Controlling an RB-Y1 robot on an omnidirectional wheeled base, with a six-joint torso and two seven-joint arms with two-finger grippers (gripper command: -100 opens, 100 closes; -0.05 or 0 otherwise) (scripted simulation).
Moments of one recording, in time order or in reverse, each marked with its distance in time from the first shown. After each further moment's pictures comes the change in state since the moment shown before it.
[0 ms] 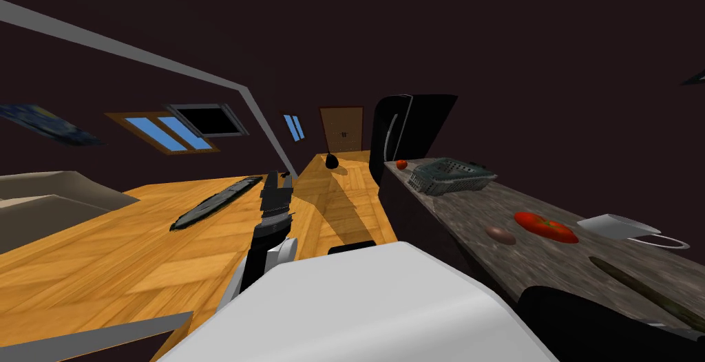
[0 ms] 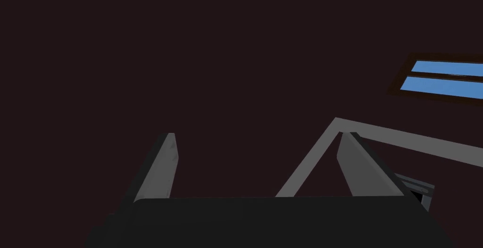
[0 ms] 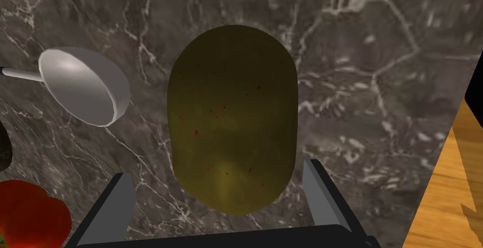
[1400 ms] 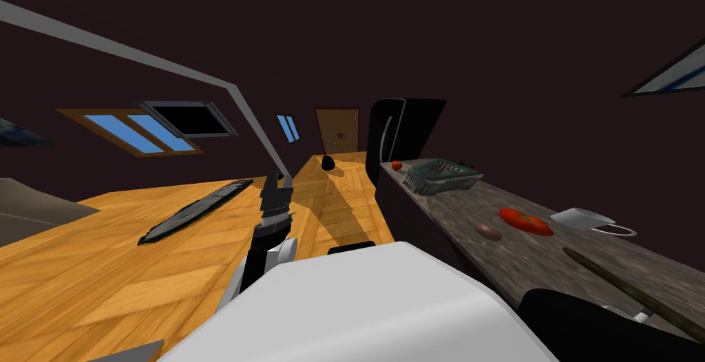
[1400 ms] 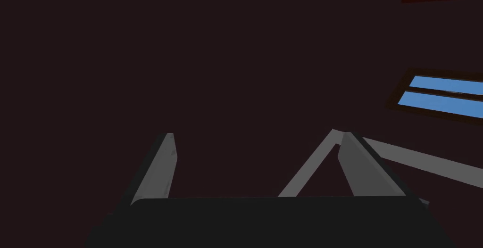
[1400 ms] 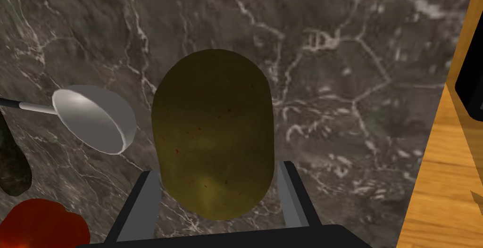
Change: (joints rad) left arm 0.000 0.000 0.000 0.000 0.000 0.000 0.000; right arm 0.041 0.024 0.012 -0.040 -0.045 0.038 0.020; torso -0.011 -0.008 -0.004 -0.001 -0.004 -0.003
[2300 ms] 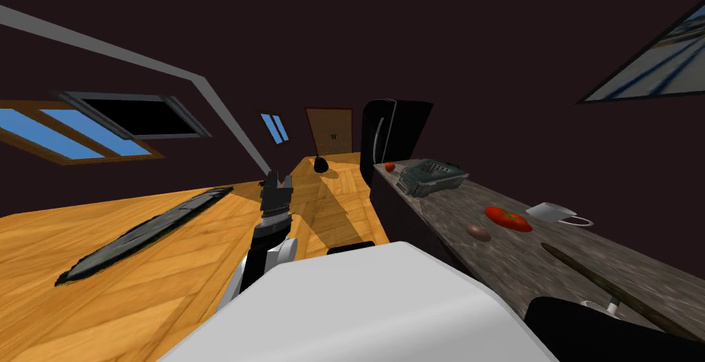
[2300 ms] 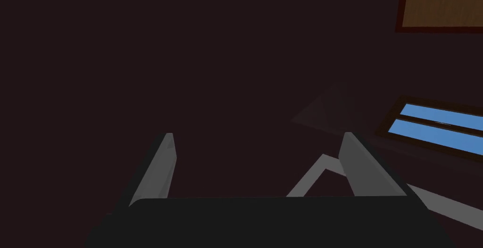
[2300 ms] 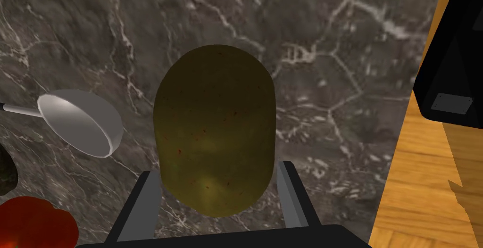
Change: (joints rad) left arm 0.000 0.000 0.000 0.000 0.000 0.000 0.000; right arm 0.110 0.057 0.014 -0.113 -0.171 0.095 0.249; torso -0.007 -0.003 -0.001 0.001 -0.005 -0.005
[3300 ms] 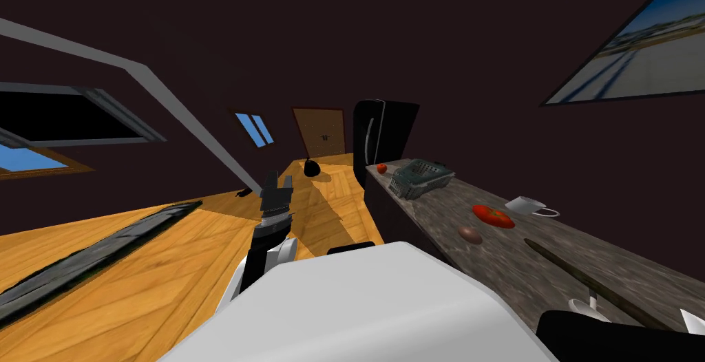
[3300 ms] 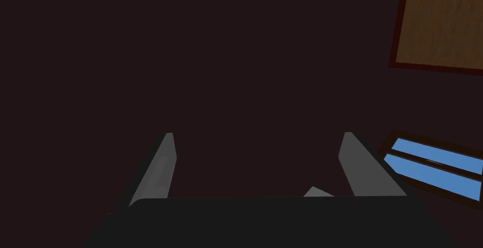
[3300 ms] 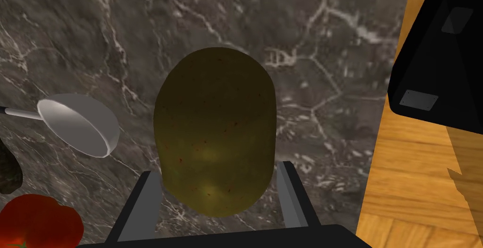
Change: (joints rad) left arm 0.000 0.000 0.000 0.000 0.000 0.000 0.000; right arm 0.149 0.070 0.011 -0.149 -0.197 0.117 0.277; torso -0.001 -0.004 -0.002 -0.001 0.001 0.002
